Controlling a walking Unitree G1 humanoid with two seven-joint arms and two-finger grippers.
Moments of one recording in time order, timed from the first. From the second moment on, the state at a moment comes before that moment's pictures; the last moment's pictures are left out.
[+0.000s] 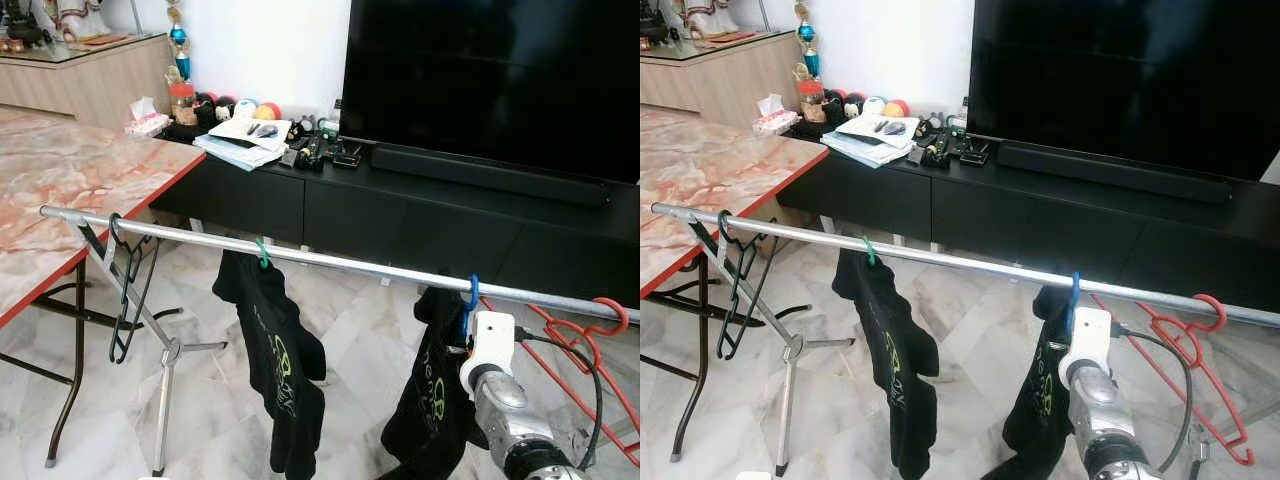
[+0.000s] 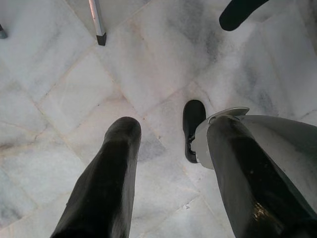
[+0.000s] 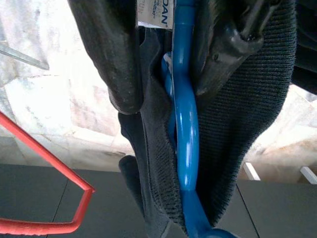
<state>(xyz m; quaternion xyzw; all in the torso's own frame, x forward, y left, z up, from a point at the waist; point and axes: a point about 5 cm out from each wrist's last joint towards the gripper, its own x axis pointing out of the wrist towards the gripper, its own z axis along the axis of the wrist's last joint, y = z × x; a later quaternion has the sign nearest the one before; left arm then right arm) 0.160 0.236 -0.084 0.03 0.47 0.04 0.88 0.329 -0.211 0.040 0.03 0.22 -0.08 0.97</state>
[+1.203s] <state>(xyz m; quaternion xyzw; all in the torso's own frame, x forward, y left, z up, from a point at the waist) 0.160 0.235 -0.084 0.03 0.47 0.04 0.88 0.314 -0.204 0.045 0.06 0.08 -0.13 0.99</state>
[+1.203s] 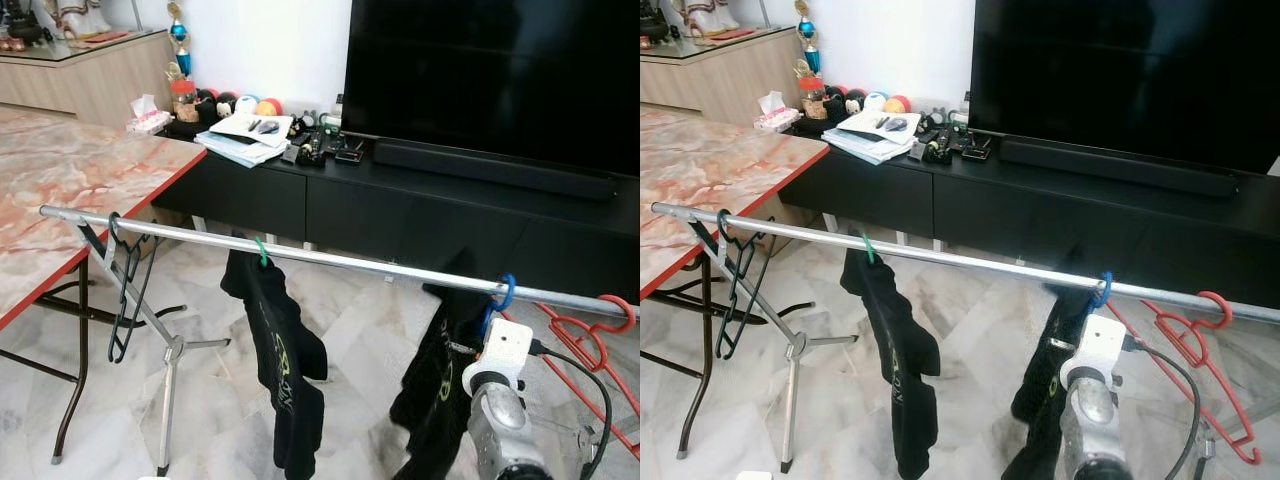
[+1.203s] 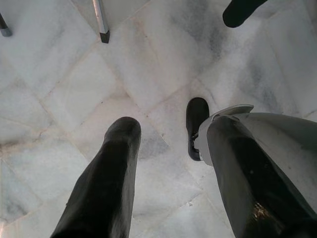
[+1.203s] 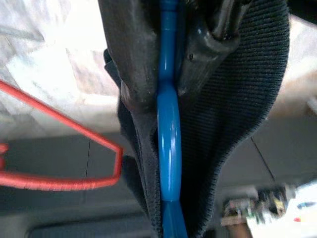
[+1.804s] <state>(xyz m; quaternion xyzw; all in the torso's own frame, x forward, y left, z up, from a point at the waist) 0.159 0.235 -0.085 0.03 0.47 0.04 0.88 0.260 -0.197 0.009 0.02 0.12 -0.13 0.98</state>
